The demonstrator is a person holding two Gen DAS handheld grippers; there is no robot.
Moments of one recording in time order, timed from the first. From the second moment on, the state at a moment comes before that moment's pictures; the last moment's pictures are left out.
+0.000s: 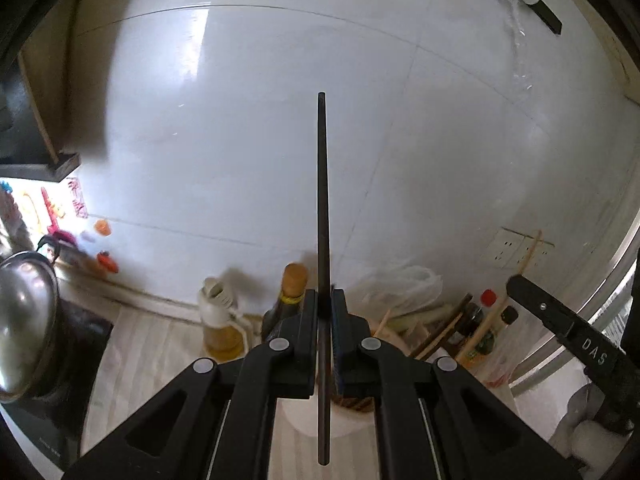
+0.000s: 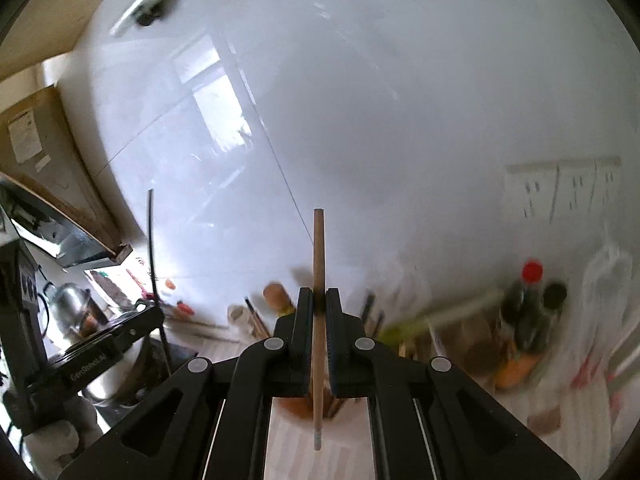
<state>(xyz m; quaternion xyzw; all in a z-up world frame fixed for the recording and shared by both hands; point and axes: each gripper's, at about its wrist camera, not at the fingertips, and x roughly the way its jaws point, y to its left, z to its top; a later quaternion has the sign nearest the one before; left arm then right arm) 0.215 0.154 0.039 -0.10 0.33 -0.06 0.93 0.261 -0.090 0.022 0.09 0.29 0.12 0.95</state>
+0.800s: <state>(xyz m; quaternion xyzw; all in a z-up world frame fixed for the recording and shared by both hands) 0.273 0.128 -0.028 -0.12 0.32 -0.12 0.93 0.270 -0.096 -0.036 0.12 0.25 0.09 0.96</state>
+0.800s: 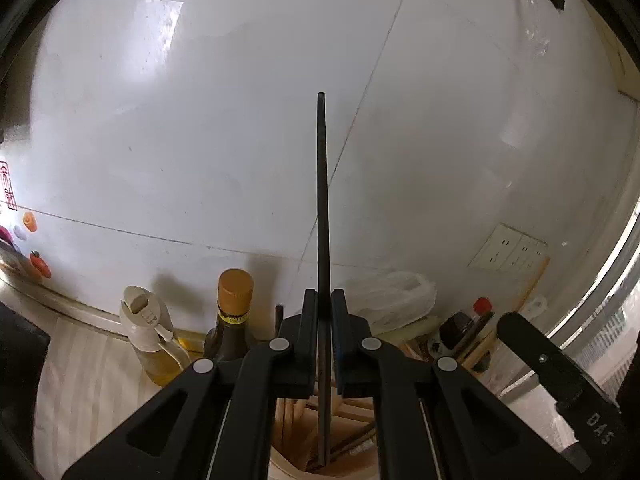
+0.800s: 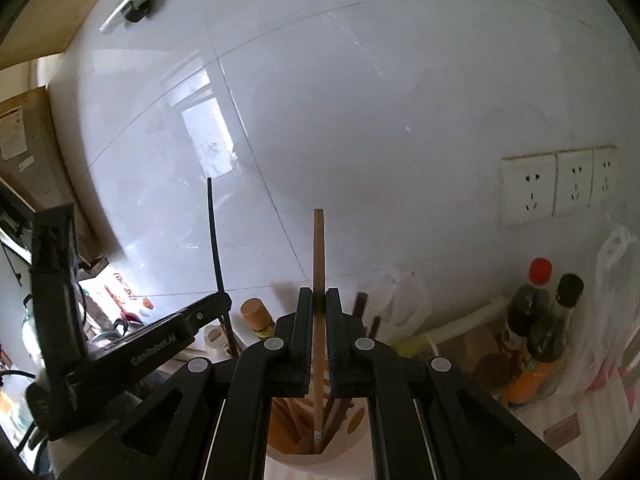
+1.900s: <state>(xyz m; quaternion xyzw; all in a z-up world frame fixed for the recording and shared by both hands) 0.259 0.138 -0.037 -0.08 0.30 -0.12 0.94 0.261 -0.094 -0.052 0.14 0.25 0.07 0.95</state>
